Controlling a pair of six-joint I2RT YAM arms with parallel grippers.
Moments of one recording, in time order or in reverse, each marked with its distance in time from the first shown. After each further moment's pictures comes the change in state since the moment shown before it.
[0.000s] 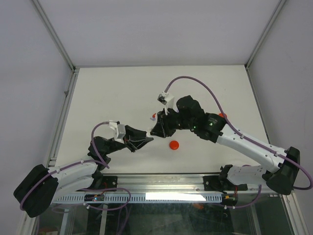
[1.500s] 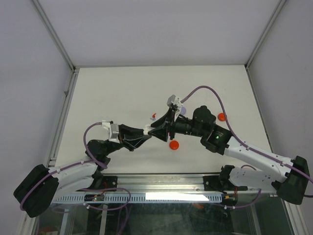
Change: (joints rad) left arm 0.000 0.006 -0.017 0.171 -0.042 -0.101; right arm 0.006 -0.168 -0.311 0.584 -0.073 -0.131
